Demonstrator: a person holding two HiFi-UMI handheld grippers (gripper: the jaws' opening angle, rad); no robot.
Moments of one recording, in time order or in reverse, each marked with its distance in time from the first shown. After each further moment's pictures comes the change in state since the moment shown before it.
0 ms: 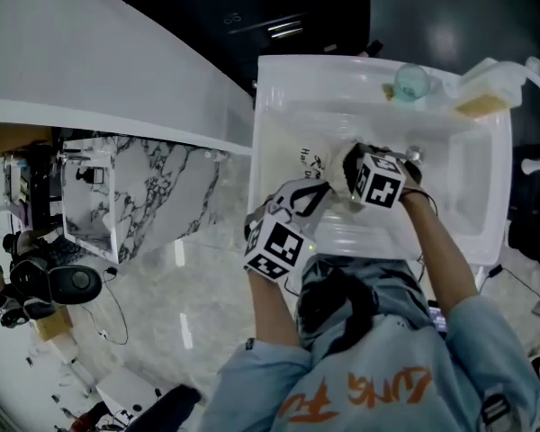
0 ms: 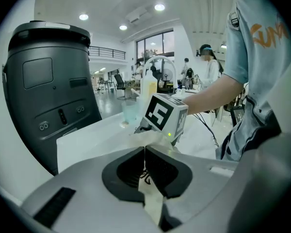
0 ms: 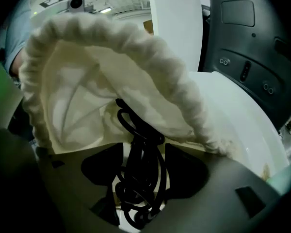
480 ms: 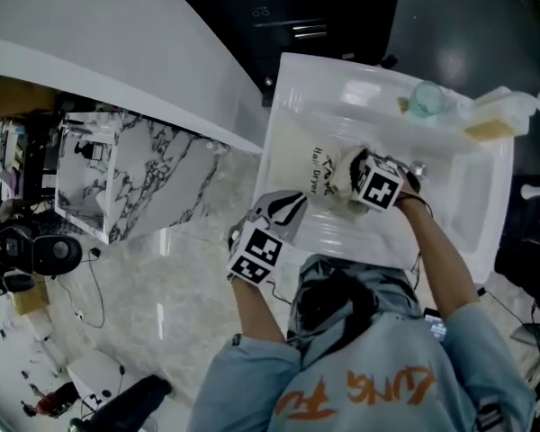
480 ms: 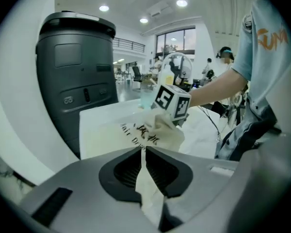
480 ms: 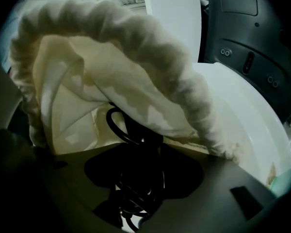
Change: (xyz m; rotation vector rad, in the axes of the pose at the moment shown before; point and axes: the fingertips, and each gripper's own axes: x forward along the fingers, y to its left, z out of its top) left arm -0.047 0.017 -0.064 -0.204 0.074 0.130; right arm 0.017 -0.008 0.000 0.033 0.086 -0.014
